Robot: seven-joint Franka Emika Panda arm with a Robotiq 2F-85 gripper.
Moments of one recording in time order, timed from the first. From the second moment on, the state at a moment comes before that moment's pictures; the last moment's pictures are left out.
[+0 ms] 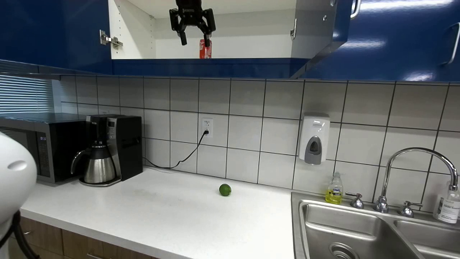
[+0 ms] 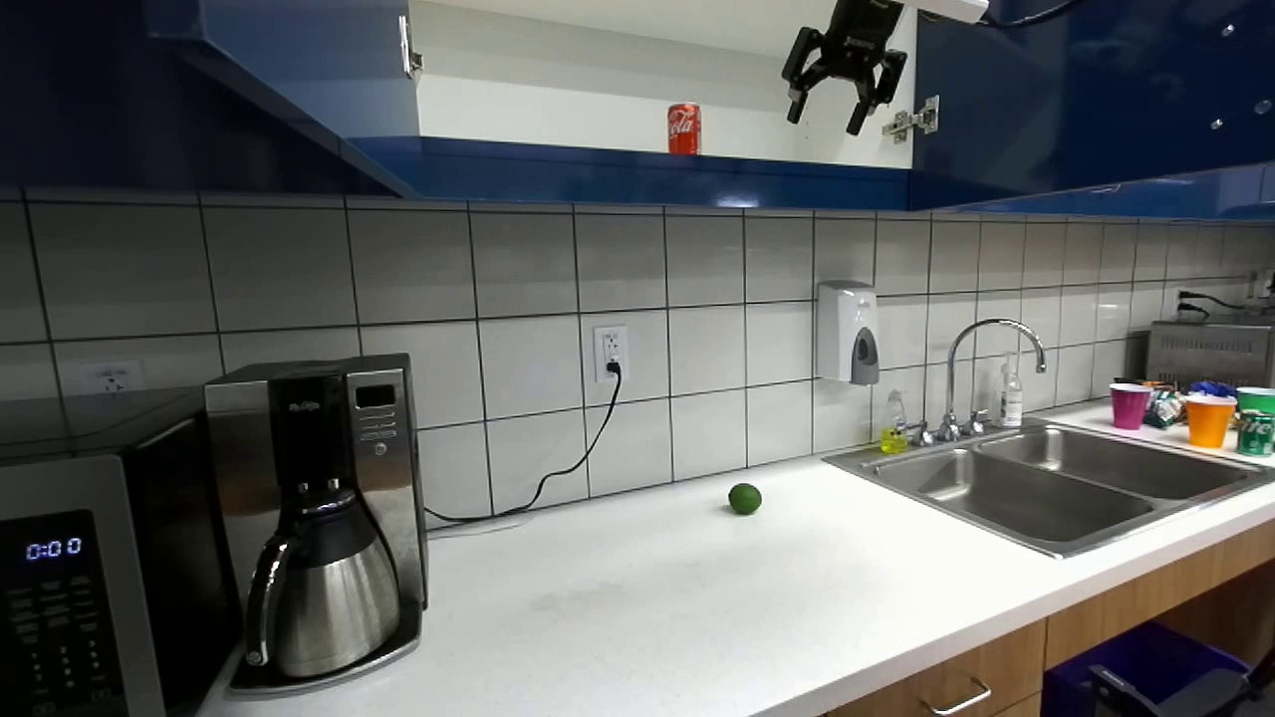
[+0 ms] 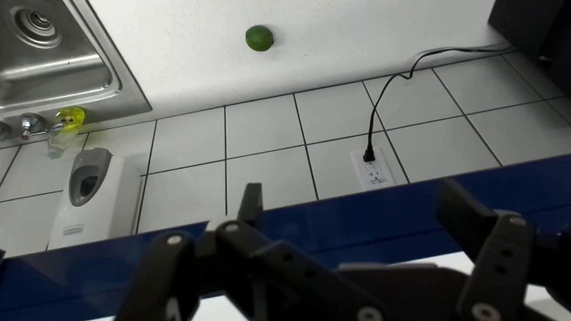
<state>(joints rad) -0.03 -0.41 -0.07 -1.87 0.06 2.00 -0.01</state>
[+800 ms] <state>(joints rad) -0.03 -0.18 -0.02 -1.57 0.06 2.01 0.09</state>
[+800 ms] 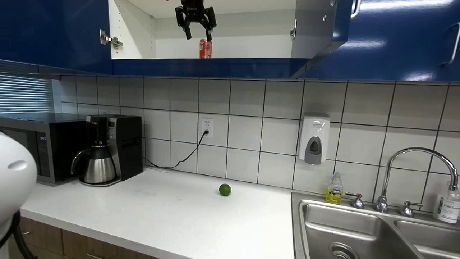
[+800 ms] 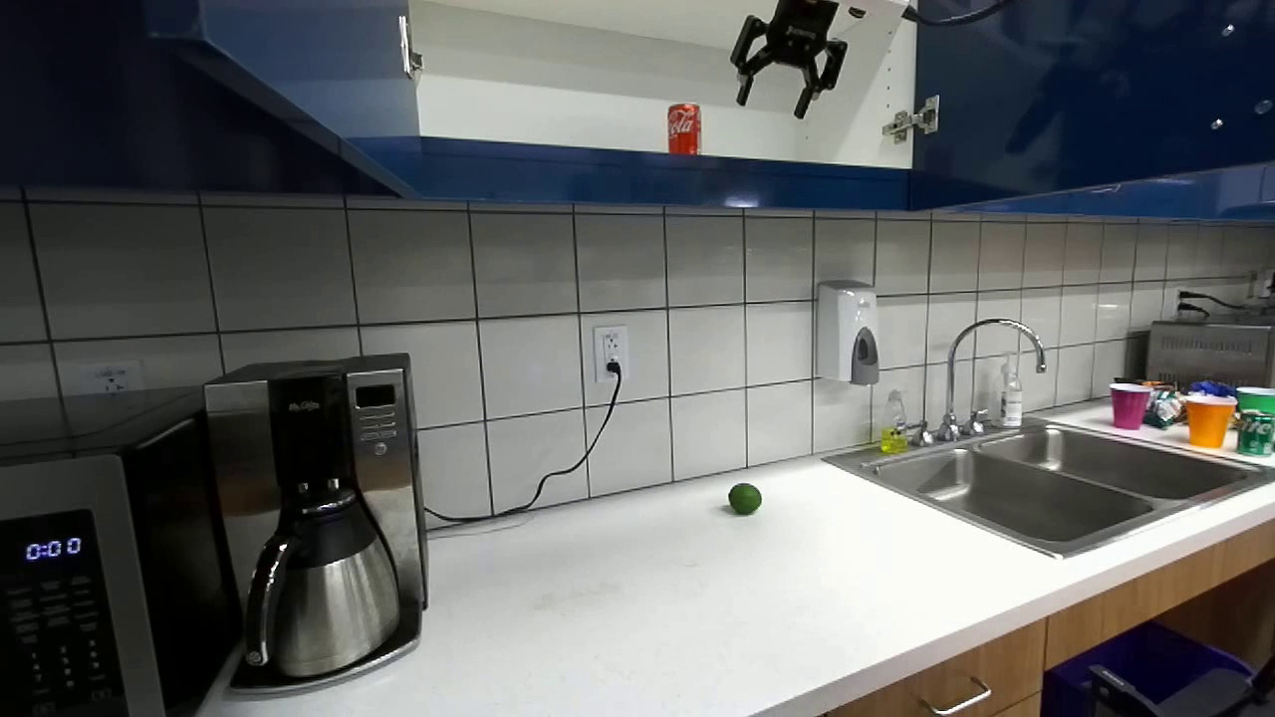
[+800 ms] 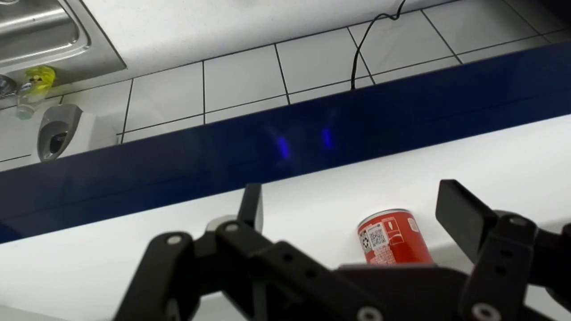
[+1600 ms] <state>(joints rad) -0.01 0.05 -0.01 -1.31 0.03 2.04 0.15</state>
